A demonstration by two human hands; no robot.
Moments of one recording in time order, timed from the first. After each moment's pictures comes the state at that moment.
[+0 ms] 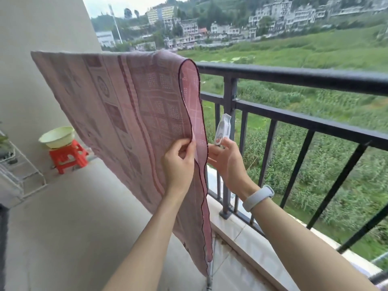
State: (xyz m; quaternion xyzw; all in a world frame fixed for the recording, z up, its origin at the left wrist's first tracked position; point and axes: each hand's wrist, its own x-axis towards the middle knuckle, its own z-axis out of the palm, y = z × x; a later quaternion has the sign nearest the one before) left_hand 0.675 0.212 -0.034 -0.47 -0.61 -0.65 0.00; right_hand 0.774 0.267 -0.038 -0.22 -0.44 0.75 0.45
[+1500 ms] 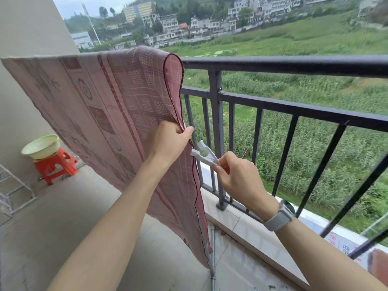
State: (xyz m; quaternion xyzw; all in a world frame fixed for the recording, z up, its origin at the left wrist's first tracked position) left_hand 0.661 0.215 0.026 -0.59 -0.73 -0.33 0.05; right_hand 0.826 0.221 -0.057 -0.44 -0.81 0.13 0.37
